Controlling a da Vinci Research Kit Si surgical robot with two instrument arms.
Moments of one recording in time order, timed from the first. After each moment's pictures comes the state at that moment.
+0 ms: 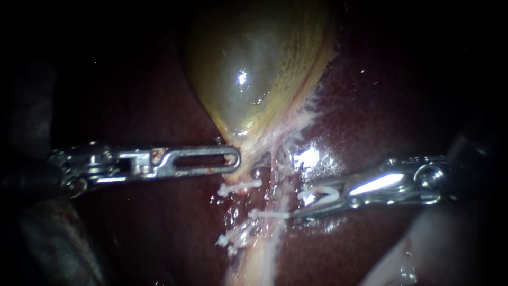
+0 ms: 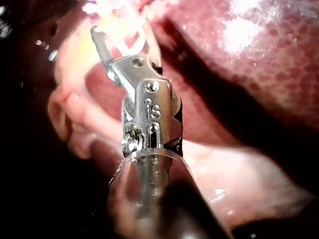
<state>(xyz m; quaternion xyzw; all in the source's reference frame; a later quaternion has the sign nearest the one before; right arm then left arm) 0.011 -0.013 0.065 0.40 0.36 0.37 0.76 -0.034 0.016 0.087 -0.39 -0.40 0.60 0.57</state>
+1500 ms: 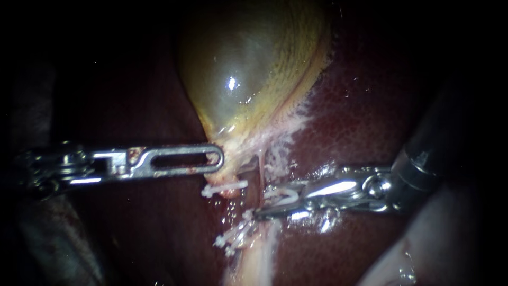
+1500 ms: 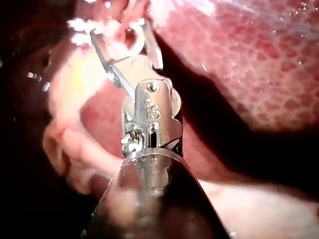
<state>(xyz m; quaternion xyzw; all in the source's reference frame) 0.016 -0.015 0.072 0.38 0.36 0.38 0.76 -0.032 0.017 0.083 -0.39 -0.40 0.60 0.58</state>
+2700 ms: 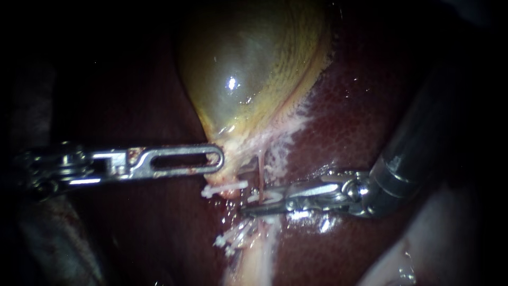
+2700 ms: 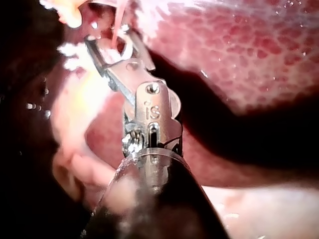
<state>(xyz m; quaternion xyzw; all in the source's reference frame) 0.018 -0.016 0.074 0.40 0.33 0.44 0.73 -0.032 0.017 0.082 -0.39 -0.40 0.60 0.58</state>
